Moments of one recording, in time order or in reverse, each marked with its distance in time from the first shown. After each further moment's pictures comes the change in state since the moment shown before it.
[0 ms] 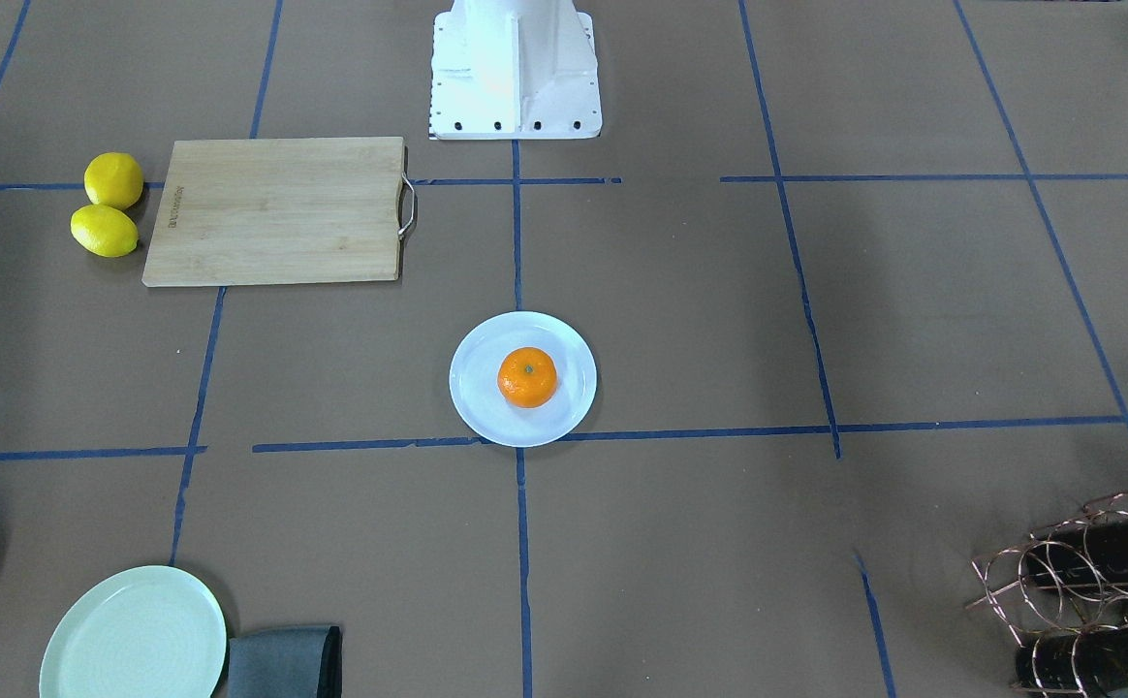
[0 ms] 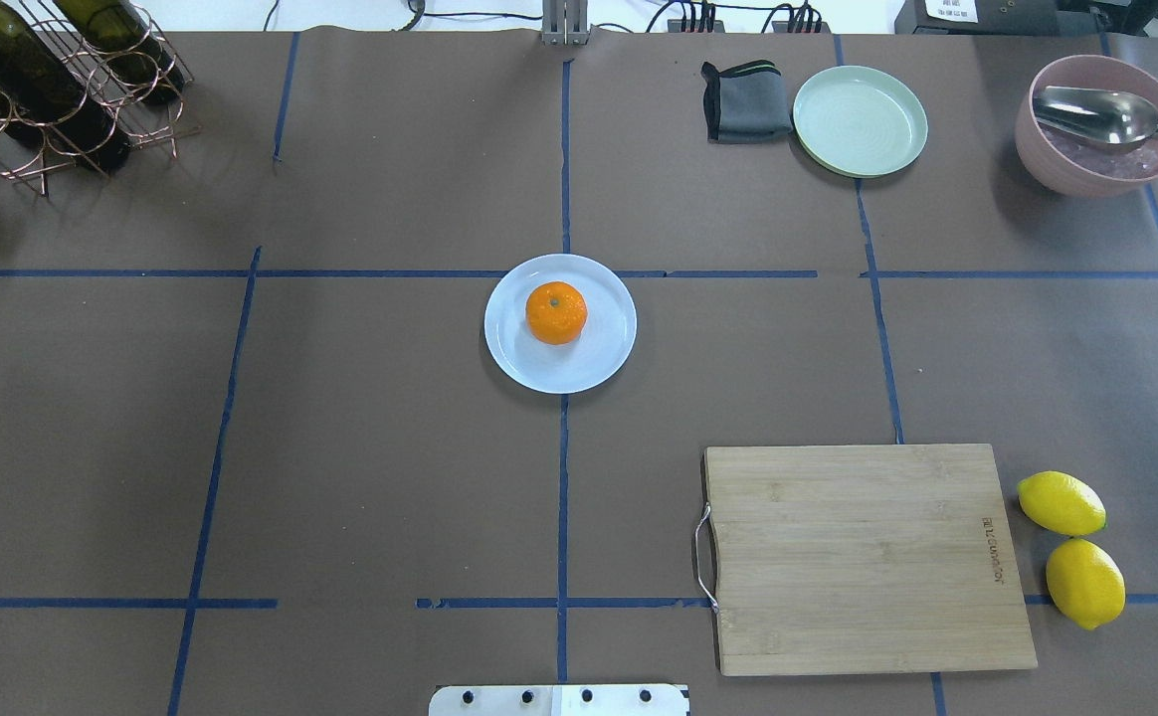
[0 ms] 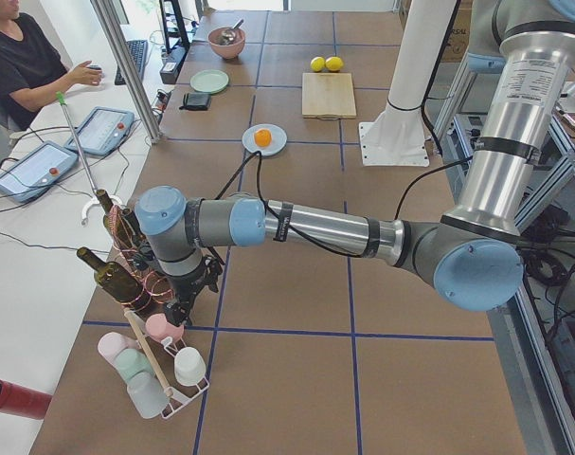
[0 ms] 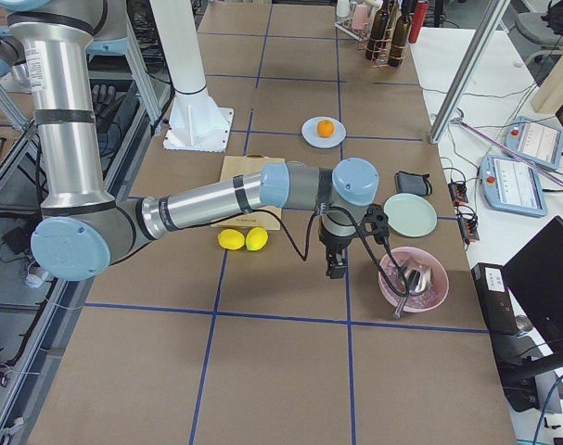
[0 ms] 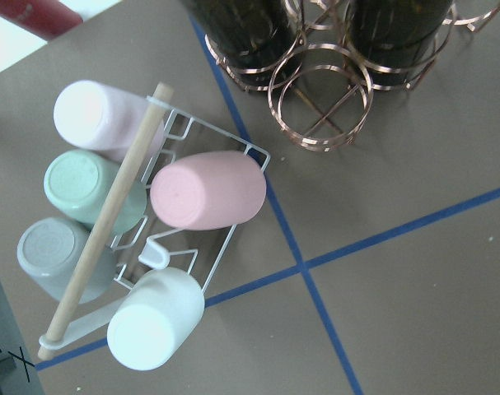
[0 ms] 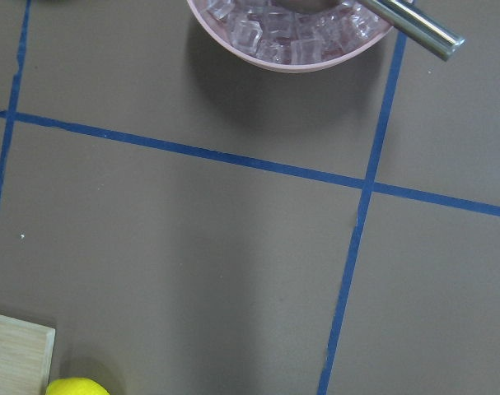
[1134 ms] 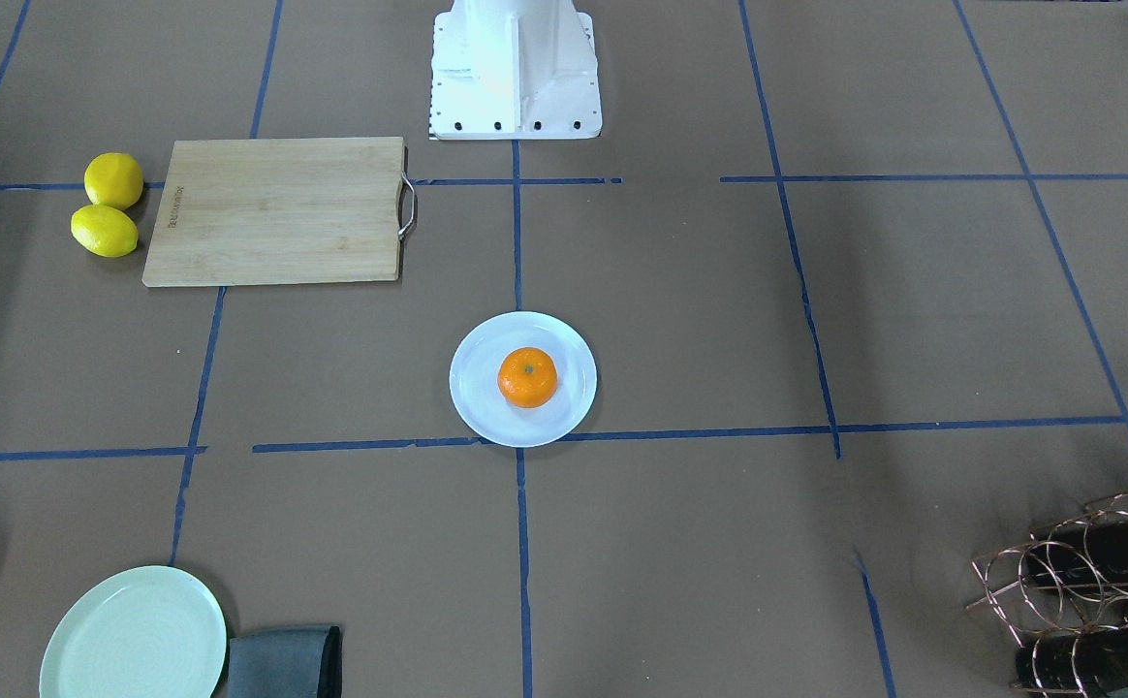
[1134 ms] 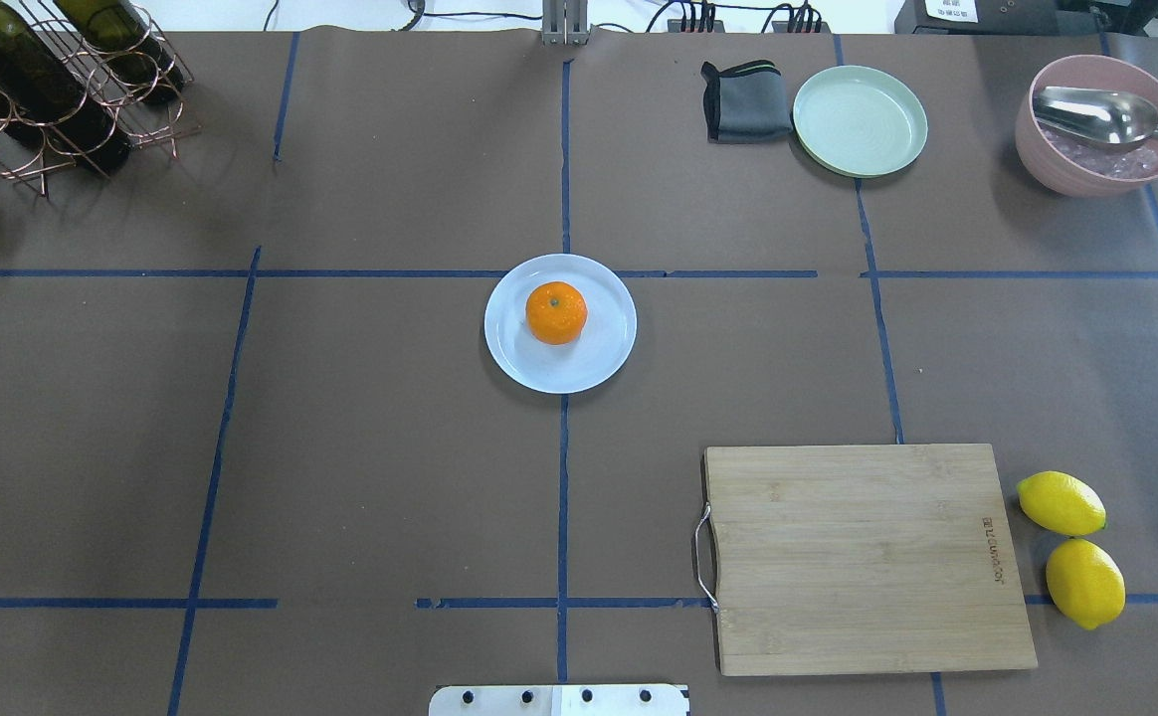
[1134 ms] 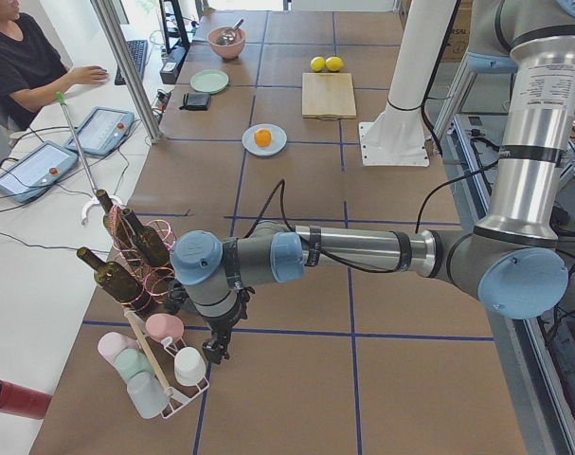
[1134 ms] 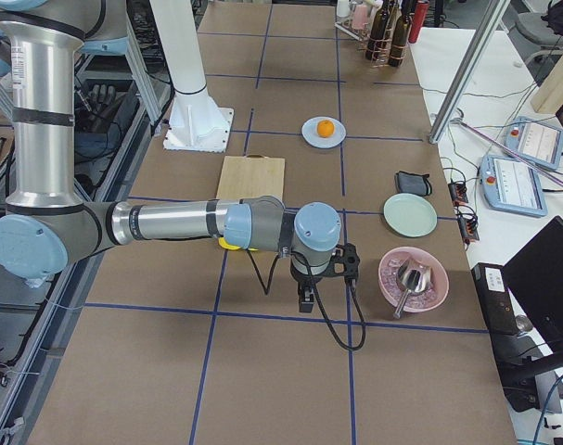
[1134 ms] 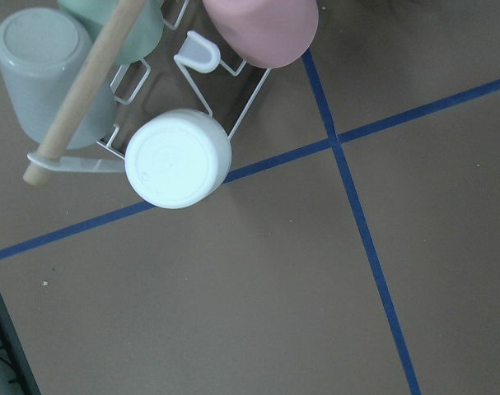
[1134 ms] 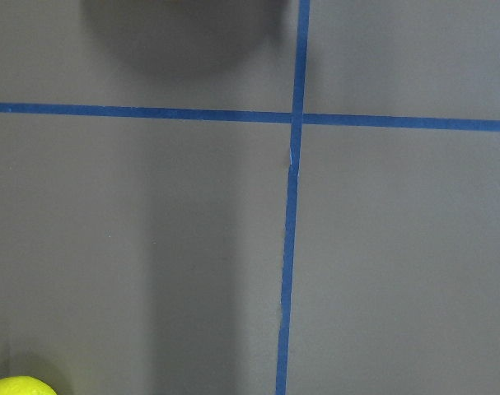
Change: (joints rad) left arm -0.041 0.139 -0.040 -0.004 -0.019 -0.075; right arm 0.029 -0.165 -0.024 0.173 0.003 0.104
